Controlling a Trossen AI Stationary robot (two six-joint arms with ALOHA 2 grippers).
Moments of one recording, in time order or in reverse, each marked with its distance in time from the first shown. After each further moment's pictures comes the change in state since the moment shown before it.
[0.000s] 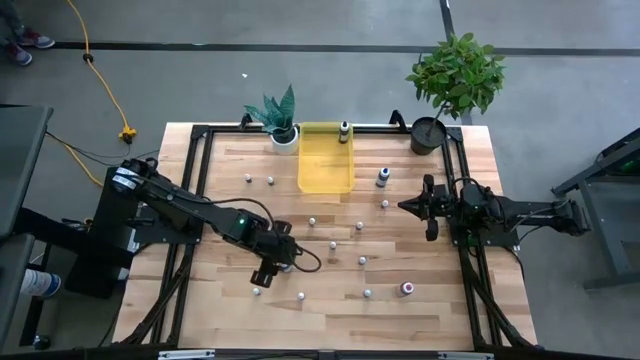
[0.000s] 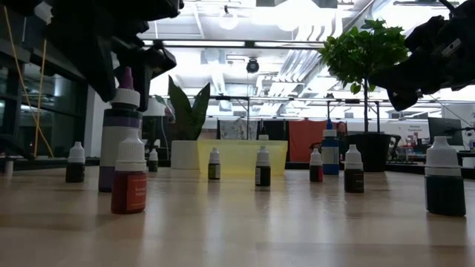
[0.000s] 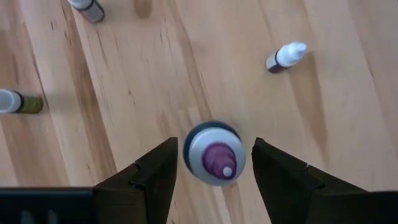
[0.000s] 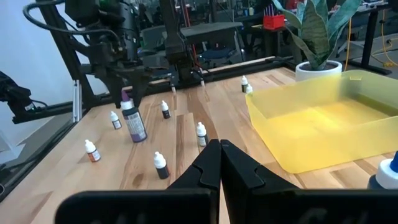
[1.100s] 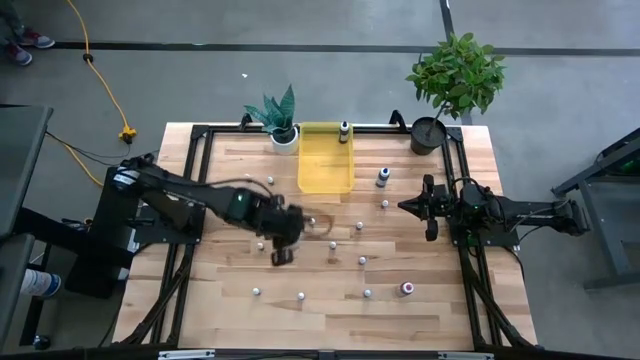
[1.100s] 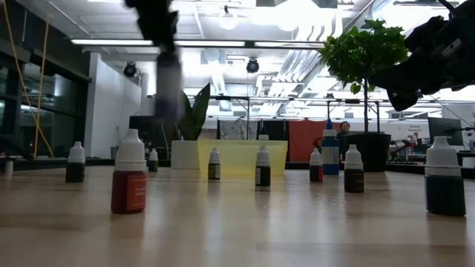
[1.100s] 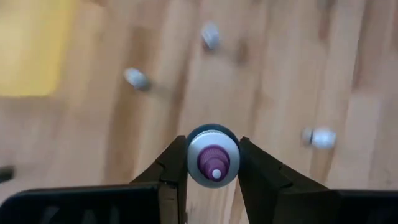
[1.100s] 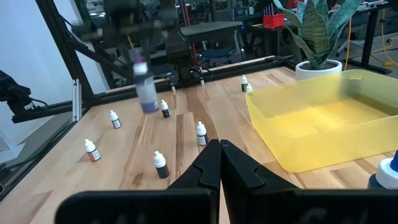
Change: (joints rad) left arm 0.111 0.001 0.331 -0.336 -0.186 -0.394; right arm 0.000 0.000 0.000 0.000 0.000 0.000
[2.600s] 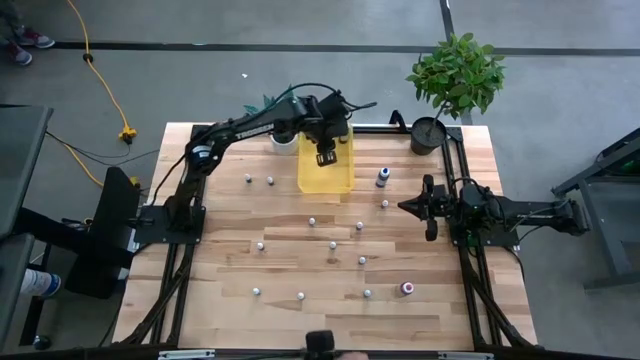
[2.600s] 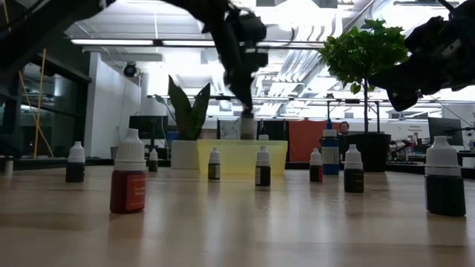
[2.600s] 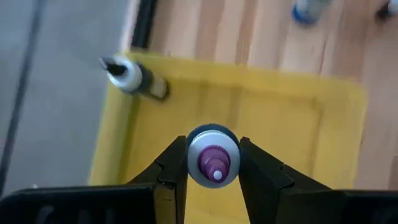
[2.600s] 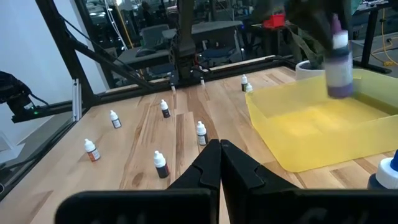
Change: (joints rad) left arm 0.678 0.572 0.686 -0.076 0.094 0.778; right arm 0.000 0.008 0.000 0.000 0.000 0.000
